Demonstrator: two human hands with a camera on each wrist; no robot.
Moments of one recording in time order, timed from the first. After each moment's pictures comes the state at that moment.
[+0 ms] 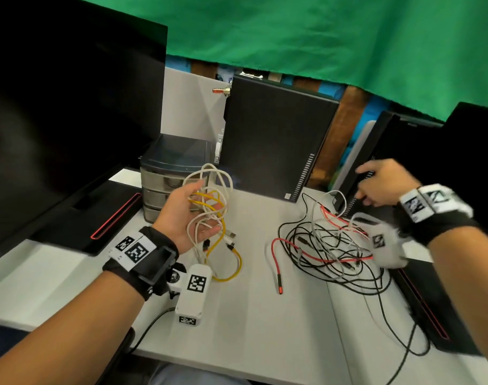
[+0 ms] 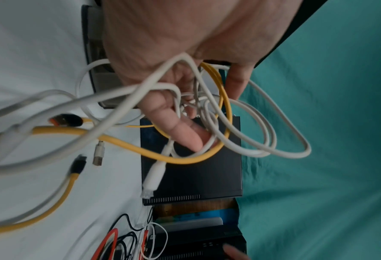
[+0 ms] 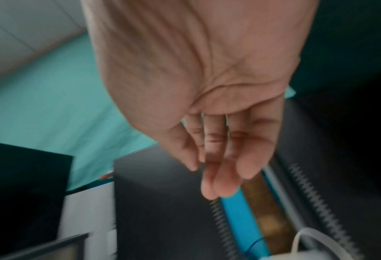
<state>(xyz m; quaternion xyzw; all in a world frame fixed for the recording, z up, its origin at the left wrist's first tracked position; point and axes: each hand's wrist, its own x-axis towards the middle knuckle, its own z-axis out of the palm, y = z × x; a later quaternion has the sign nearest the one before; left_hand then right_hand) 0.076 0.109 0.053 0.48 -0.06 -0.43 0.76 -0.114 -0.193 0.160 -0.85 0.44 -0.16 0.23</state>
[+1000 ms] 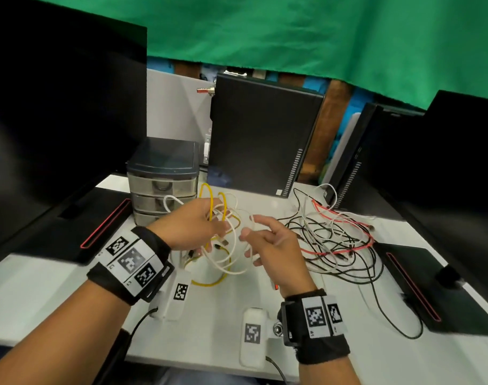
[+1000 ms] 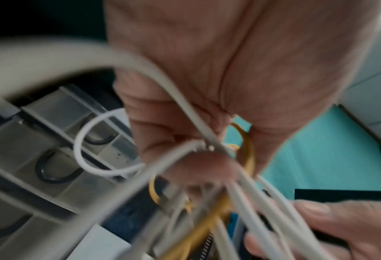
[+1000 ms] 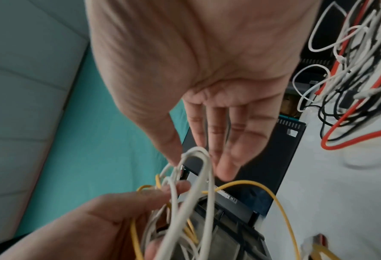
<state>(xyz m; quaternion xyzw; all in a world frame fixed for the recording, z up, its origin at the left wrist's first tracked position) 0.059 0.110 0.073 0.78 -0.45 -0.23 0.38 -0.090 -0.004 0.037 -0.70 0.28 -0.26 0.61</state>
